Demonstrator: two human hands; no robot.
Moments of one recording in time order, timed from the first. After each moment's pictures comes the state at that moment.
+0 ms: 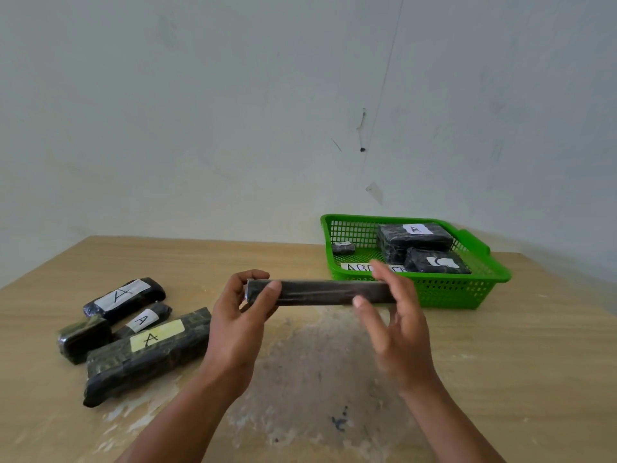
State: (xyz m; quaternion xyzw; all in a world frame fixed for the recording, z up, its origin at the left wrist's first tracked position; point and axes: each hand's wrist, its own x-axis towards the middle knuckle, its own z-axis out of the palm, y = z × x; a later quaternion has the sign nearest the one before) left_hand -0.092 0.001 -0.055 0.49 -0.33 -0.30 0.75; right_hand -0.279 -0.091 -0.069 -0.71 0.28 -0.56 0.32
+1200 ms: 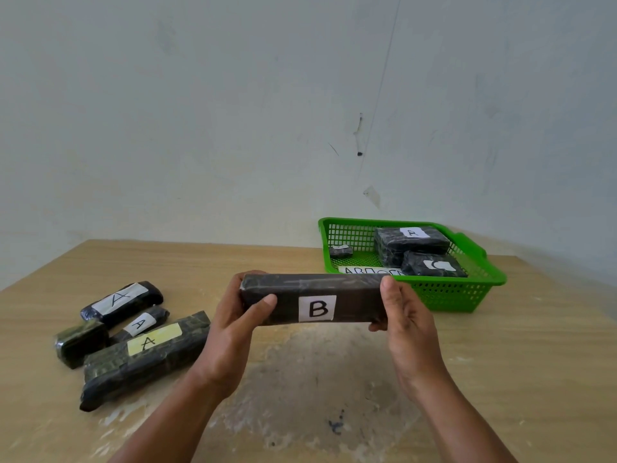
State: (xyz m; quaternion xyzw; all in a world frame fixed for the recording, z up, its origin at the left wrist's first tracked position) left_hand -0.081 0.007 -0.059 0.44 -0.44 -0.34 0.71; right_hand -0.288 -0.100 -0.063 -0.61 0.31 -0.55 0.48
